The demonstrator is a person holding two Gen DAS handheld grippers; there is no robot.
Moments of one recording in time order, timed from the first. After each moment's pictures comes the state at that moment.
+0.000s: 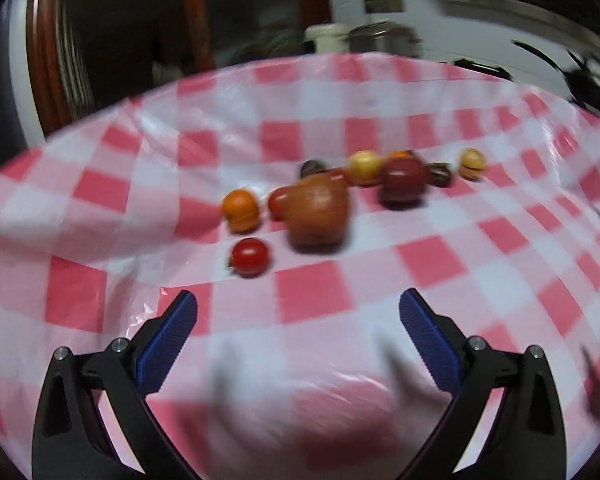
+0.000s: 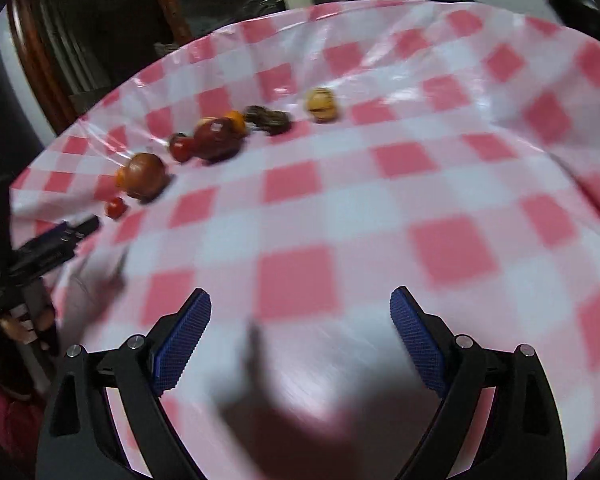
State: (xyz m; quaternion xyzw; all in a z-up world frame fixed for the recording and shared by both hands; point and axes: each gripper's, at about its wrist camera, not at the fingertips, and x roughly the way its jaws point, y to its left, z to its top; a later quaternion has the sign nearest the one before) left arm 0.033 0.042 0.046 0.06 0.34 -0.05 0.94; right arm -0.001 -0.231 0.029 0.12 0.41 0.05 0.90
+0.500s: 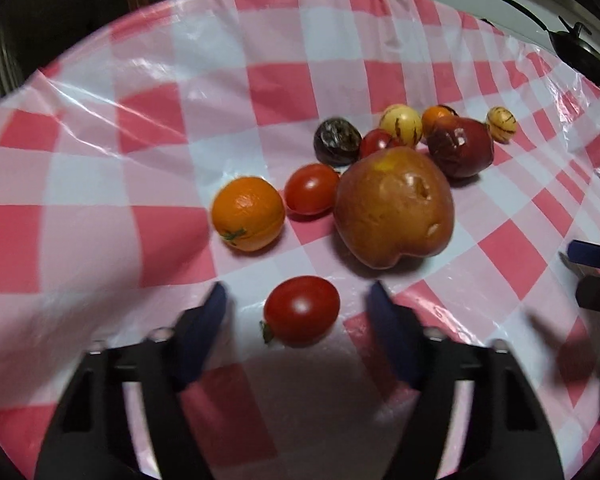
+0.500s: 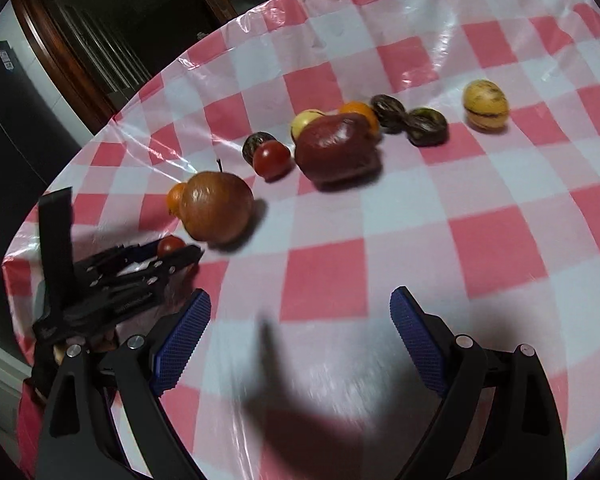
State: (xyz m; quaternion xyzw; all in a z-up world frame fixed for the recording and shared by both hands) left arm 0.145 0.082 0.012 0.11 0.42 -0.15 0.89; right arm 0.113 -0.139 0.016 0.17 0.42 0.12 0.88
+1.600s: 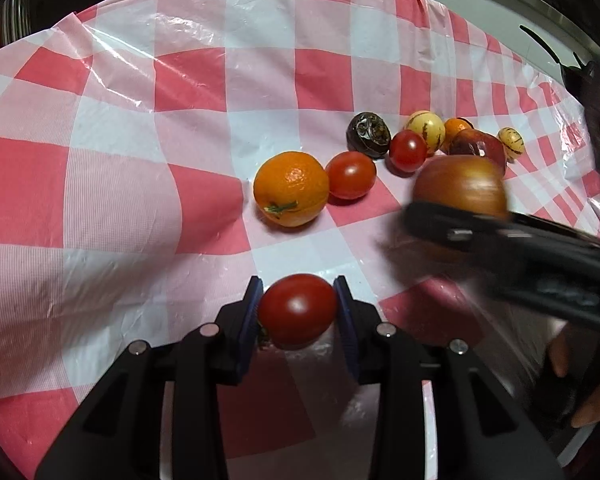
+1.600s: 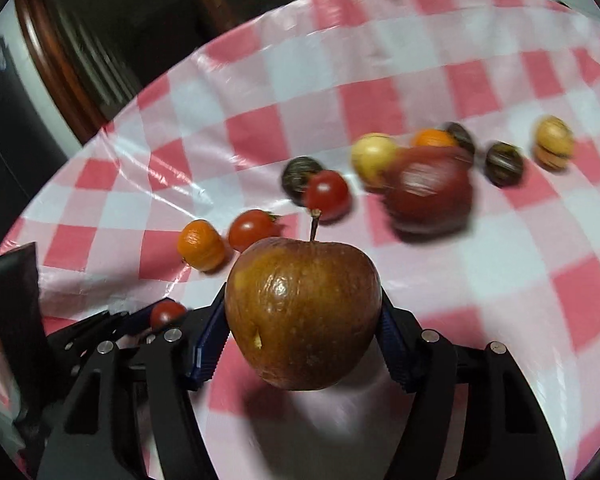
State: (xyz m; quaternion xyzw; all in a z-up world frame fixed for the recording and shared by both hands) left arm 0.141 0.113 0.007 0.05 0.43 -0.14 0.89; right arm 0.146 -0.082 0.015 0.18 0.38 0.10 0.90
